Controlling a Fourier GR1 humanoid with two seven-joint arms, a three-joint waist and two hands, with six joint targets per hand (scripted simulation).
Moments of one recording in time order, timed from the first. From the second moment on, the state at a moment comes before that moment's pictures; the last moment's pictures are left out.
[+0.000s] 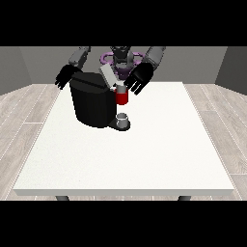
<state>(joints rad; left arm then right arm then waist) -1.18 0.44 0.11 -0.60 -0.69 -0.15 -0.14 -0.33 -0.04 -0.06 -1.39 -0.04 -0.17 -0.06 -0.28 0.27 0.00</state>
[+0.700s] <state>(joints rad) -1.17 0.46 0.06 -0.61 -0.75 -0.20 -0.18 -0.33 -0.04 -0.08 -1.35 -0.04 -0.18 -0.08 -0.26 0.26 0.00</state>
